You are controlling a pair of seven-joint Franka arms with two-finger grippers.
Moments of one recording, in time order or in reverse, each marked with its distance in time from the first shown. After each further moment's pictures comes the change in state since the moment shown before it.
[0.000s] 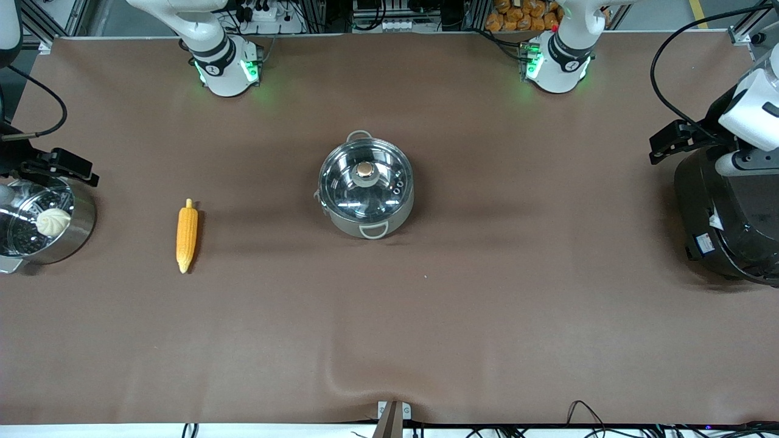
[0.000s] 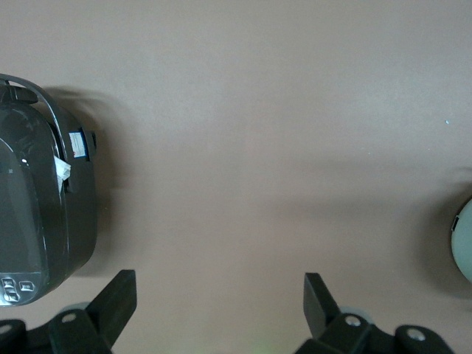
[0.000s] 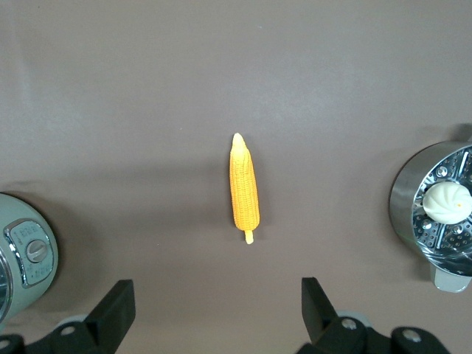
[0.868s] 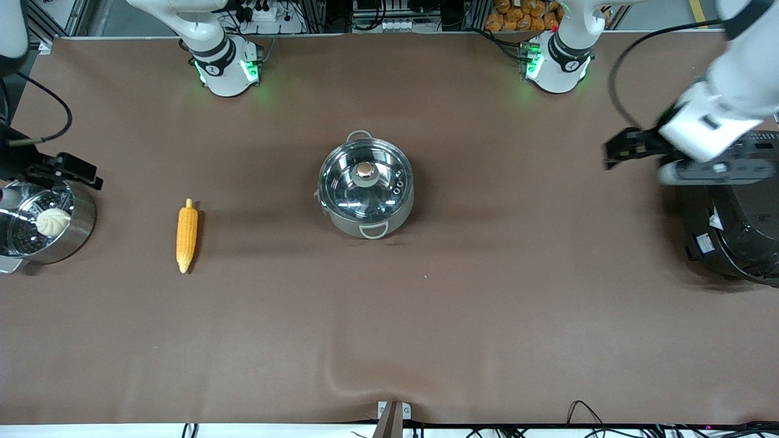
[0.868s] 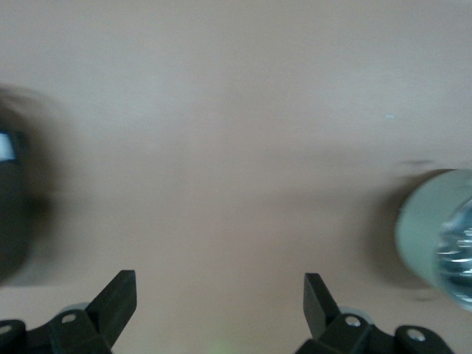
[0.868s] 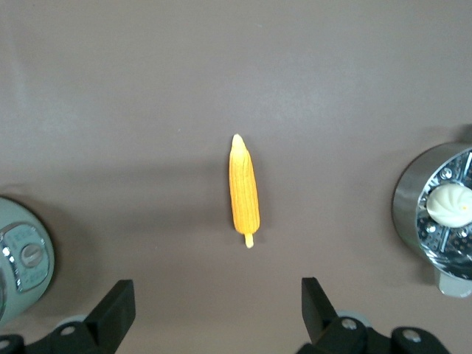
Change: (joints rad) left arm -0.081 0.059 -0.068 0.001 -0.084 0.046 -0.154; right arm 0.000 0.005 -0.001 -0.058 0.000 0.068 0.000
